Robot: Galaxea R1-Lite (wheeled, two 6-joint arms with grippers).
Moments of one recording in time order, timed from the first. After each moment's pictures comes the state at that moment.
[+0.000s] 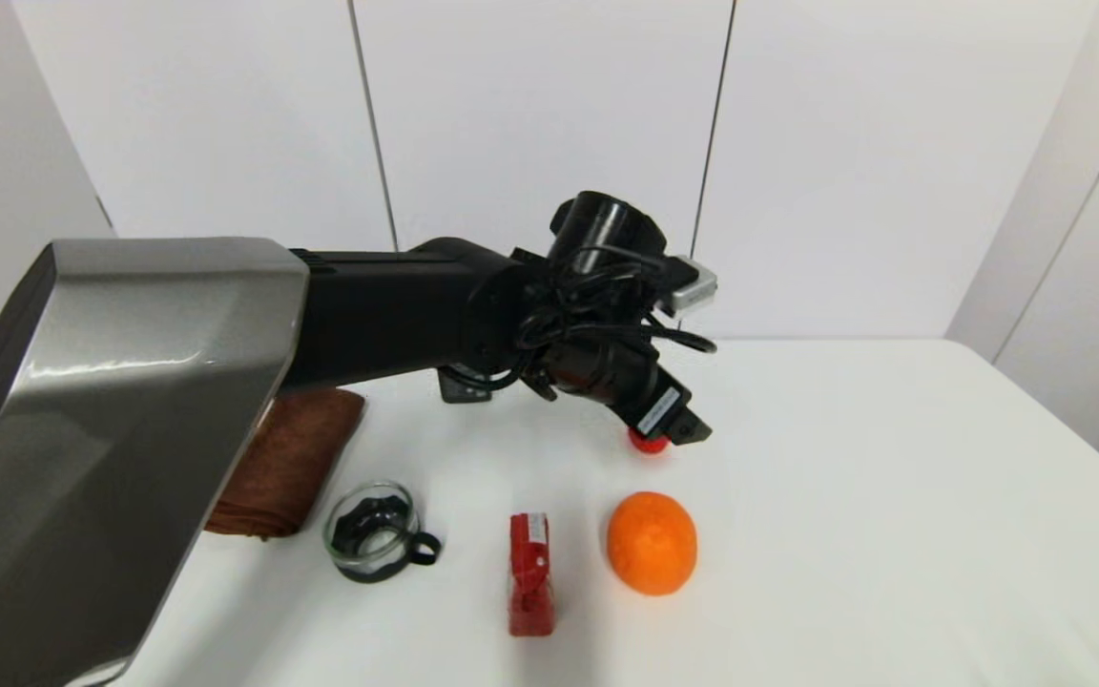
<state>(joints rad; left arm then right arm) -0.79 2.24 -1.97 0.40 -0.14 0.29 0.00 0.00 0.00 -0.01 -0.03 0.03</state>
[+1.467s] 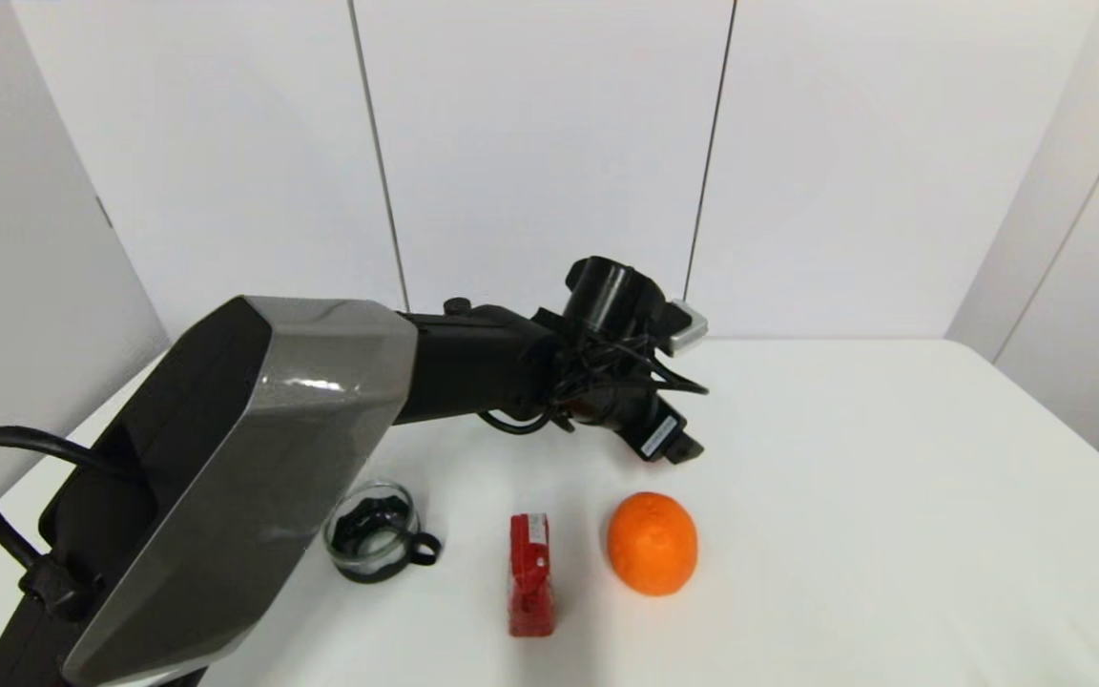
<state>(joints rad) -0.77 2.38 -1.96 0.23 -0.13 0.28 0.00 0.00 0.00 -0.01 -0.03 0.03</state>
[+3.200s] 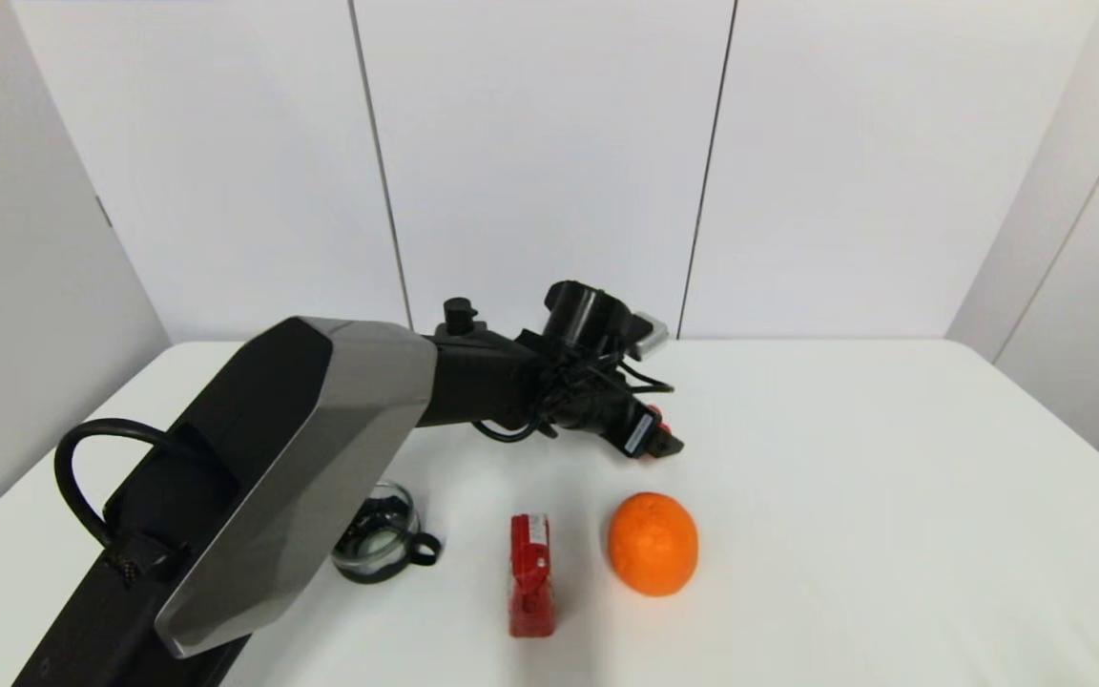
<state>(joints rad) -0.71 2.47 -1.97 0.14 -0.21 0.18 0.00 0.00 0.00 -0.01 -0.03 0.03</state>
